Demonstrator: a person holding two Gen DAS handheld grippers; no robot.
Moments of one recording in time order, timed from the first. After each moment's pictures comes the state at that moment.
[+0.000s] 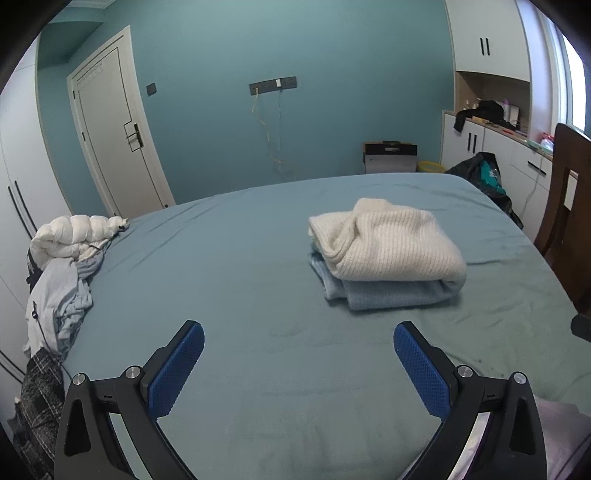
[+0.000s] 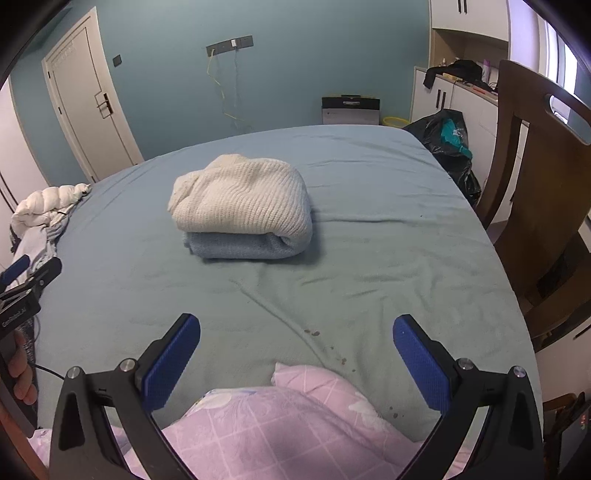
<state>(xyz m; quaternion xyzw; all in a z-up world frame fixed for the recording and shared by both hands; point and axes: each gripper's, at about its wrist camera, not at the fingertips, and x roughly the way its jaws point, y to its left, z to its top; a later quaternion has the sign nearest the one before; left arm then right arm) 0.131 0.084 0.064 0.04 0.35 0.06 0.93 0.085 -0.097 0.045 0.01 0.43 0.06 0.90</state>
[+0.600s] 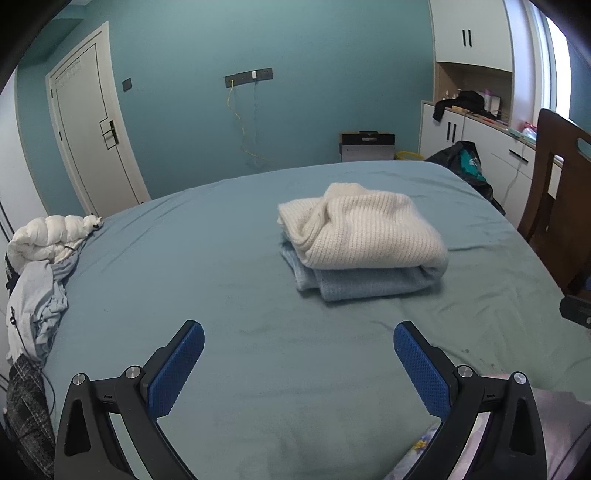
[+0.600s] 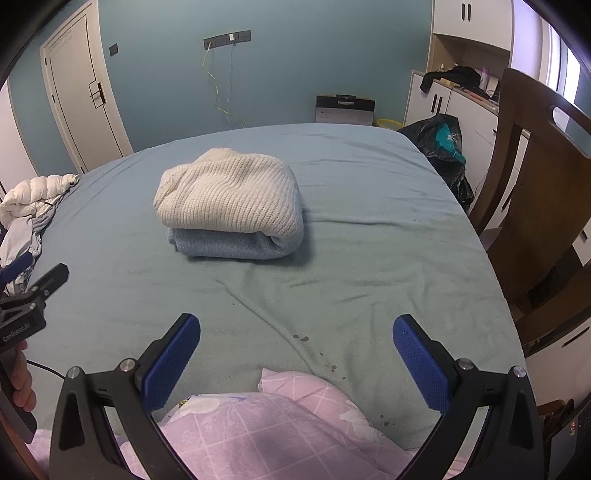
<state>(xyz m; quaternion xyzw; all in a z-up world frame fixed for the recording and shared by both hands) 0.140 0.064 0.041 0.04 0.37 0.02 0.93 0.081 -0.094 0.048 -0.01 0.43 0.04 0.90</state>
